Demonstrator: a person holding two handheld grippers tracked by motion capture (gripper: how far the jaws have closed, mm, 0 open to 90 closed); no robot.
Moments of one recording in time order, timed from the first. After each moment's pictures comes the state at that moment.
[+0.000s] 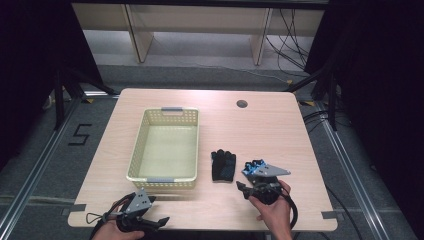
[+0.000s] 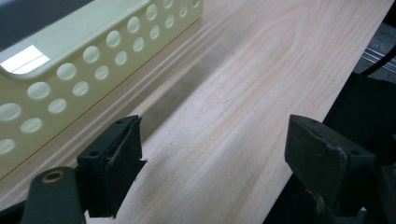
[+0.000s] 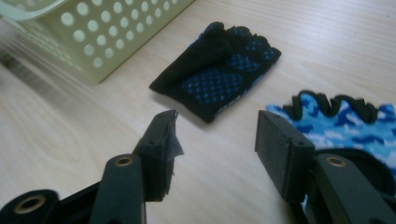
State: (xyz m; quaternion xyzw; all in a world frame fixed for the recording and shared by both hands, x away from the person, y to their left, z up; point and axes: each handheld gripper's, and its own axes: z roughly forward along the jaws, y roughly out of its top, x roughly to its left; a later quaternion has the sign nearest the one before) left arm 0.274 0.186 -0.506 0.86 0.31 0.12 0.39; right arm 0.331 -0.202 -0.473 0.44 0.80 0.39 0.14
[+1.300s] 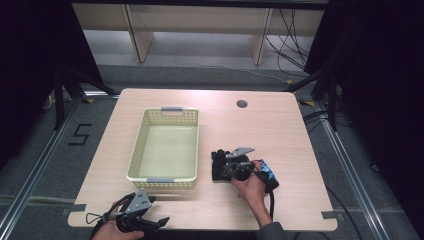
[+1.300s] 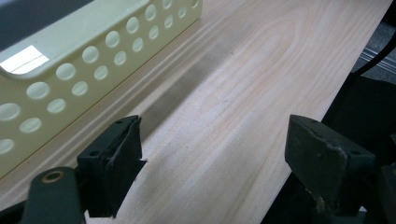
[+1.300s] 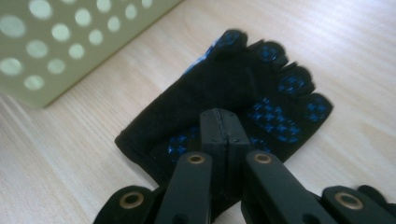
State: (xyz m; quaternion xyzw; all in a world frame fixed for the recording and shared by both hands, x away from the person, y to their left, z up) left arm 0.273 0.186 -0.505 0.86 0.31 0.12 0.38; right arm 0.401 -0.143 -0.496 0.40 0.85 0.31 0.12
